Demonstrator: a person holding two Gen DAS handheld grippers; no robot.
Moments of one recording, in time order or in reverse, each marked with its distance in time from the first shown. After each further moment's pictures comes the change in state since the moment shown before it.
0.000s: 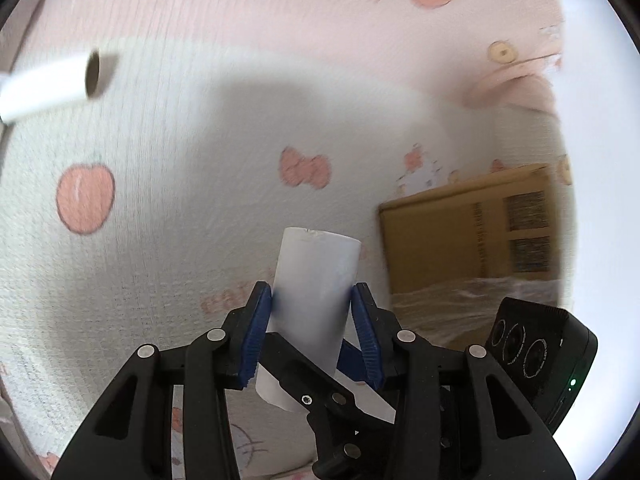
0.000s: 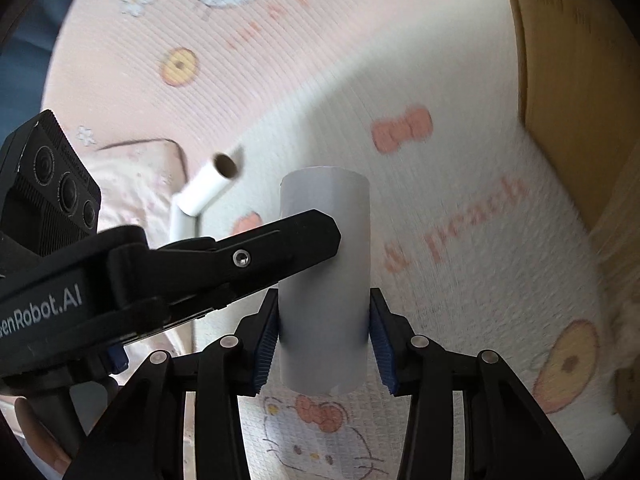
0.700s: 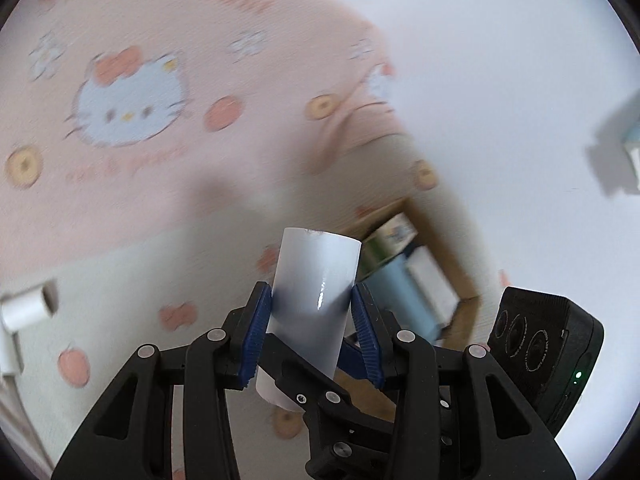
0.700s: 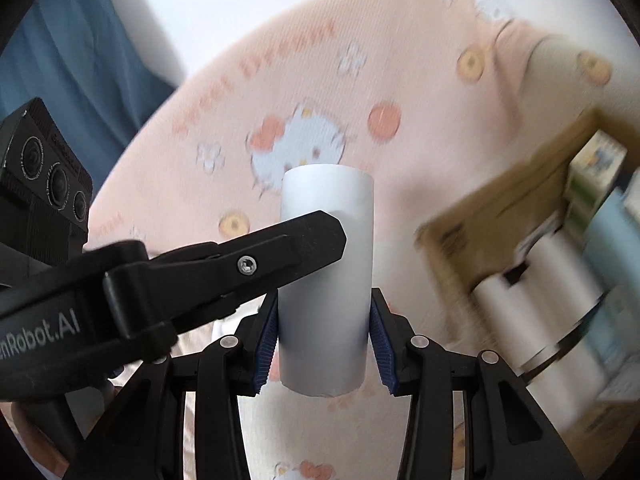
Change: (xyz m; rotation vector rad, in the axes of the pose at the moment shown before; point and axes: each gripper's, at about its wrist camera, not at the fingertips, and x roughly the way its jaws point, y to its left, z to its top) left arm -0.081 -0.185 0.016 0.451 -0.255 -0.138; right arm -0.174 0.029 0.043 -0.102 -0.482 -0.060
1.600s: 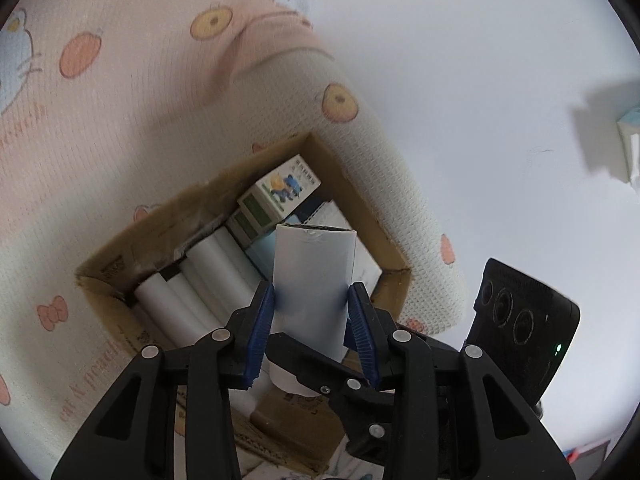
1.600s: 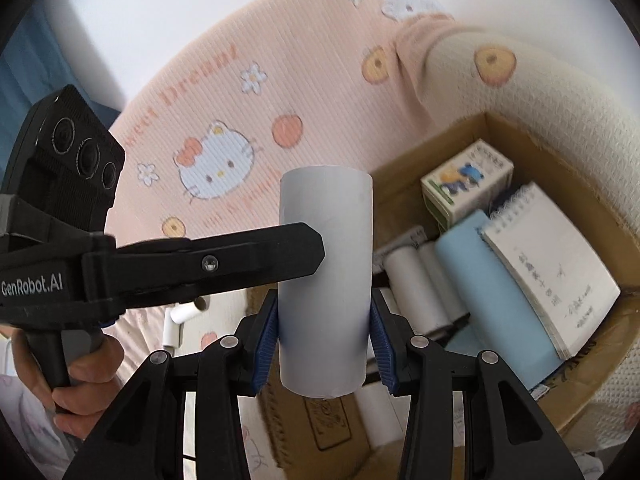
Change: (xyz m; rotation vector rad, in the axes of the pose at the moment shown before) left arm 0.125 -0.073 0.019 -0.003 0.330 -0.184; right arm -0.052 -0.129 0.031 0.060 0.174 -0.063
